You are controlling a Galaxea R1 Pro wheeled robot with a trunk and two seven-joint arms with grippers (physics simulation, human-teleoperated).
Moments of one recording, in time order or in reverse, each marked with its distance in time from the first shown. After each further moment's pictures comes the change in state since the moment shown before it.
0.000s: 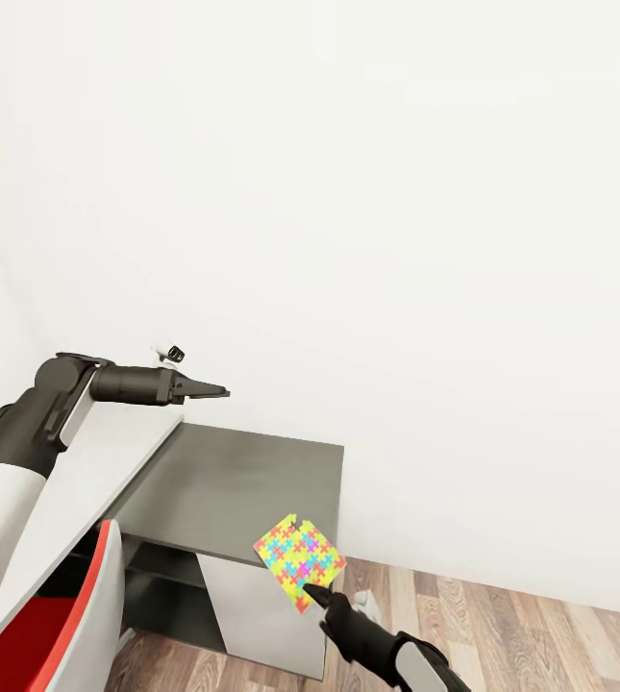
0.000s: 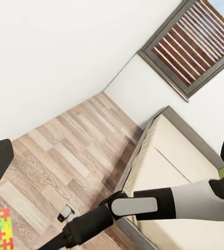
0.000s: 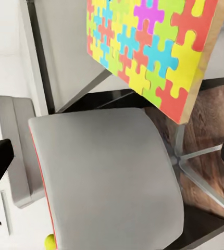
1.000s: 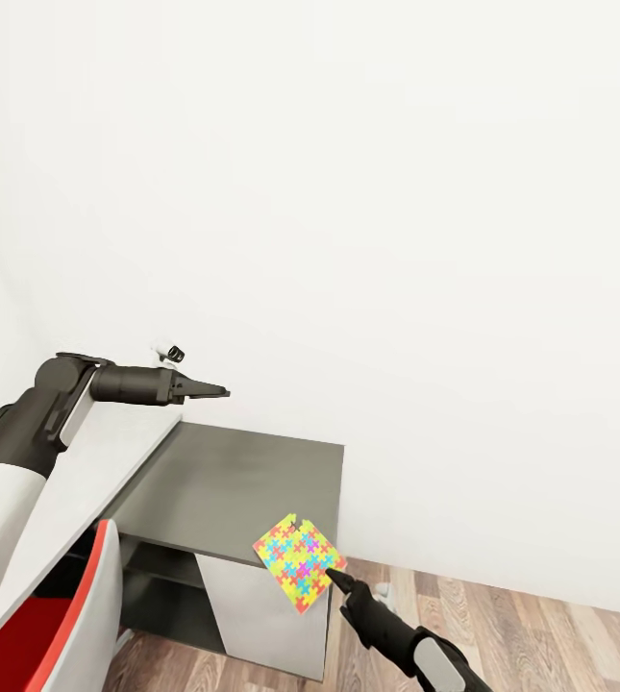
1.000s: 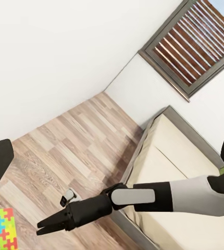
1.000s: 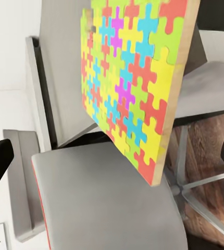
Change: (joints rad) left arm 0.000 0.000 0.000 0.000 0.000 -0.001 0.000; right arm -0.013 -0.038 -0.086 0.012 -0.008 -0.034 0.028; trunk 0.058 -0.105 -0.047
